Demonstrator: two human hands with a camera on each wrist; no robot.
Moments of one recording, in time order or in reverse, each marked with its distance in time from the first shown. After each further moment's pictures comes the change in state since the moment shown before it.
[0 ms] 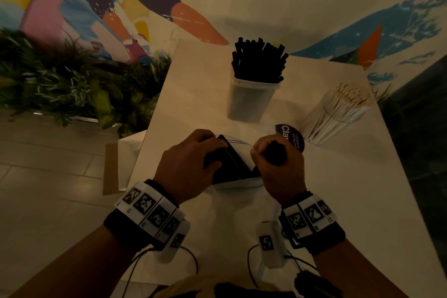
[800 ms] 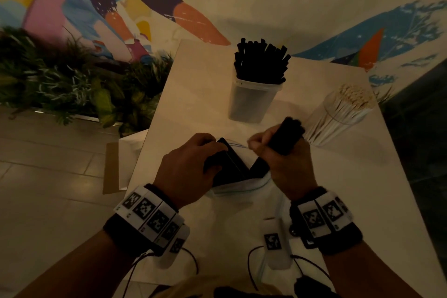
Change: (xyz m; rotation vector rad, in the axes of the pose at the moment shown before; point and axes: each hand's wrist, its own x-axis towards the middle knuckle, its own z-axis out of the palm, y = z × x) left_hand -0.007 -0.002 0.002 -0.012 0.014 0.010; right_hand 0.014 -0.038 -0.004 0.300 -0.066 0.186
